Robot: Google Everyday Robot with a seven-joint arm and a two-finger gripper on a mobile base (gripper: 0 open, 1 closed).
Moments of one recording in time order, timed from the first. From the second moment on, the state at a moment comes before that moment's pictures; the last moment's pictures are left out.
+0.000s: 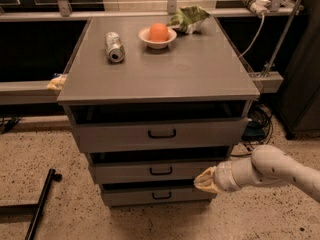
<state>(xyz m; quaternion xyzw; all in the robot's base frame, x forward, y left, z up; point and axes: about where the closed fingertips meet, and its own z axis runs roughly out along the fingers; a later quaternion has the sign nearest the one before) 0.506 -0.161 0.512 -0.62 0.68 0.21 0.33</state>
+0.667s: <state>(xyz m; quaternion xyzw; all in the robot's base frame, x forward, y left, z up) 0.522 -0.158 0.497 -0.65 0.66 0.16 0.32</state>
